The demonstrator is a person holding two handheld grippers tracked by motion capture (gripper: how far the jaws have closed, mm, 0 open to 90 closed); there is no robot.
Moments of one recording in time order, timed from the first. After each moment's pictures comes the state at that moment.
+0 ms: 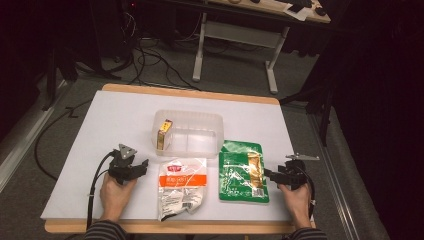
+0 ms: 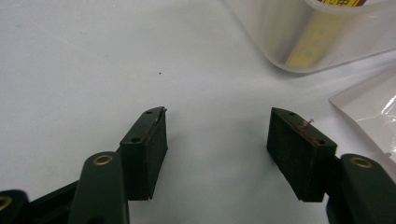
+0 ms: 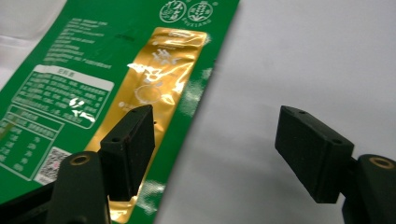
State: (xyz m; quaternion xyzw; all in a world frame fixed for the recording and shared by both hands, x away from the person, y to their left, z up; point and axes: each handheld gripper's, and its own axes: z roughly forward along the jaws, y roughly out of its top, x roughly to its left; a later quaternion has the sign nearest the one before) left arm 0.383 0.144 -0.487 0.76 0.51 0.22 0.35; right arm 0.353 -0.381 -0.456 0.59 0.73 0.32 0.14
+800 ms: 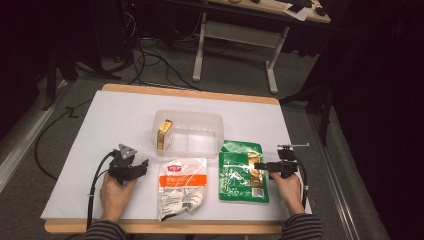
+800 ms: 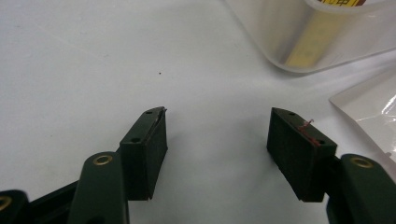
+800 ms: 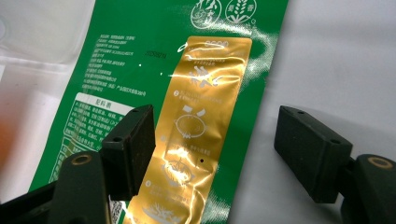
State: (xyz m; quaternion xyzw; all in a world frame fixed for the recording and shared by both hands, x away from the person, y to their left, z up) left arm 0.383 0.144 -0.487 0.76 0.50 0.22 0.35; right arm 0.393 -0.368 -0.455 0.64 0.70 0.32 0.02
